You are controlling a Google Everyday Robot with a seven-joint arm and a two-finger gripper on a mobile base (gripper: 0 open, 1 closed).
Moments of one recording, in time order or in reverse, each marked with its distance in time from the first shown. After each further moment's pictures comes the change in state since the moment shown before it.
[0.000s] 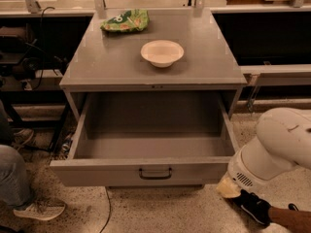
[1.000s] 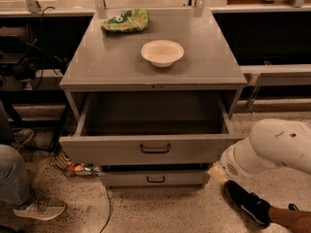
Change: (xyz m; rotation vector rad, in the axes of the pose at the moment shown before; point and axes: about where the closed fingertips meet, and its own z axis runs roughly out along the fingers) arm -0.032 -0.052 0.052 0.065 -0.155 0.117
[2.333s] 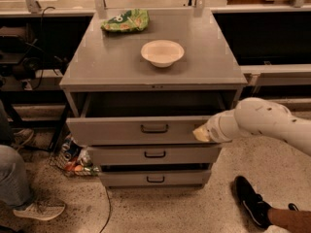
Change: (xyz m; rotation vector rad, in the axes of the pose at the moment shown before) arm -0.115 -0.082 0.036 0.070 -0.272 0.029
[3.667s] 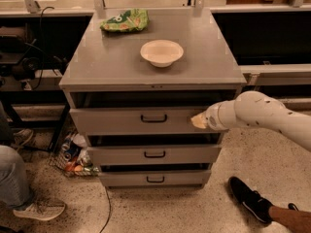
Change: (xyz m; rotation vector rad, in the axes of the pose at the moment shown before) arm -0.046 -0.033 0.020 0.019 -0.132 0.025
